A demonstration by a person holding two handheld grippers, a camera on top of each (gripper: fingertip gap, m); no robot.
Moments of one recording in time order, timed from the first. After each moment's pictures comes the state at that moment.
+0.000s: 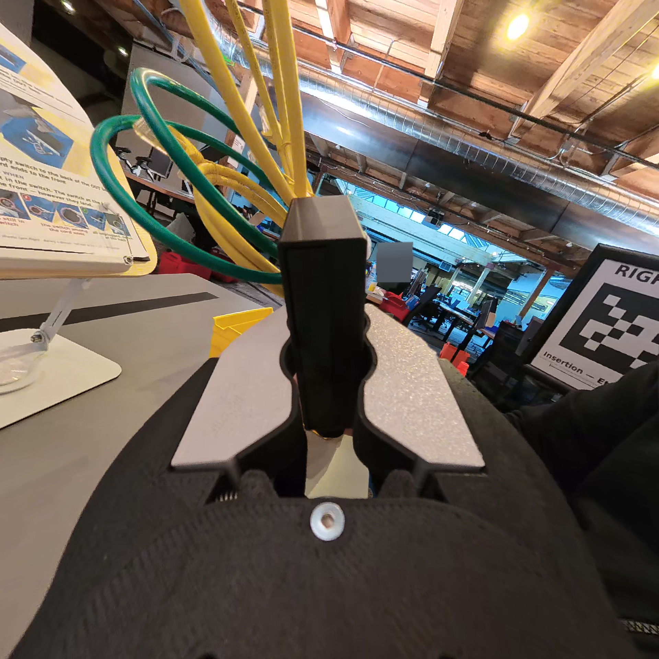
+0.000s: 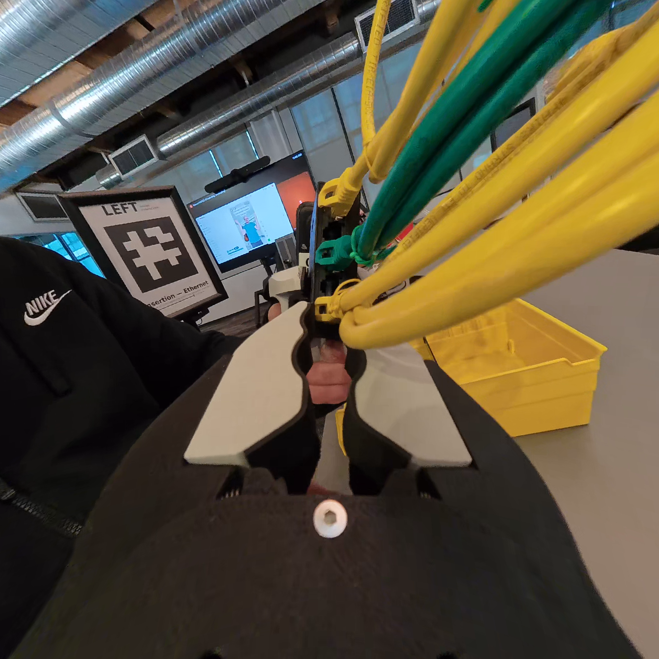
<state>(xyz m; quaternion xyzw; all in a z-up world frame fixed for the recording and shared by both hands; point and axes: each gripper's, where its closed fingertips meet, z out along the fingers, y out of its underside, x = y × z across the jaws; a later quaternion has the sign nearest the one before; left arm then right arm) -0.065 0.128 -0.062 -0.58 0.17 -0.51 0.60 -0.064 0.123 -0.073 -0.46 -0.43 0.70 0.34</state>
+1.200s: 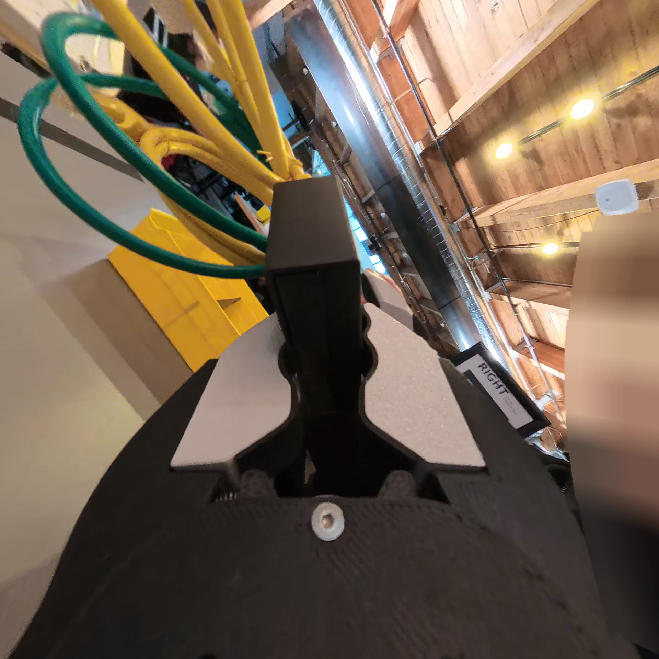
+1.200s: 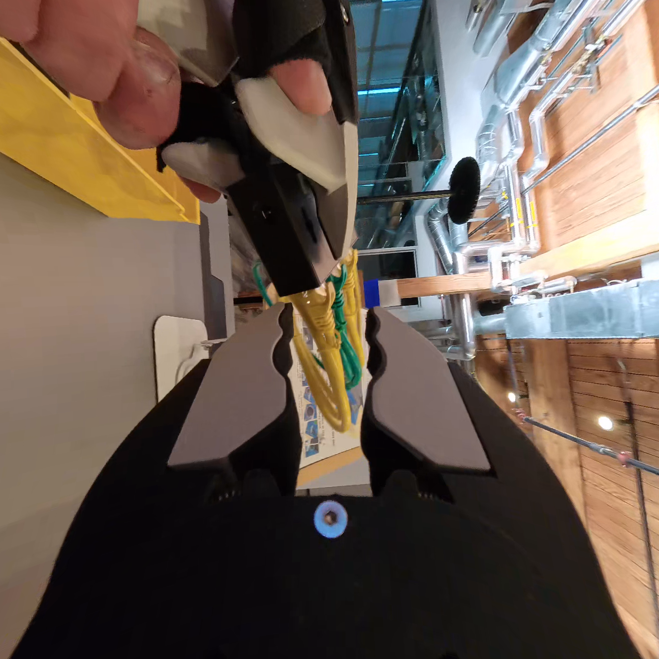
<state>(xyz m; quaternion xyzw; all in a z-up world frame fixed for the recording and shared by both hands) -0.064 0.143 -0.087 -0.62 0.01 -0.68 0.39 -0.052 0.153 -0.081 -0.25 -0.65 -0.21 0.69</state>
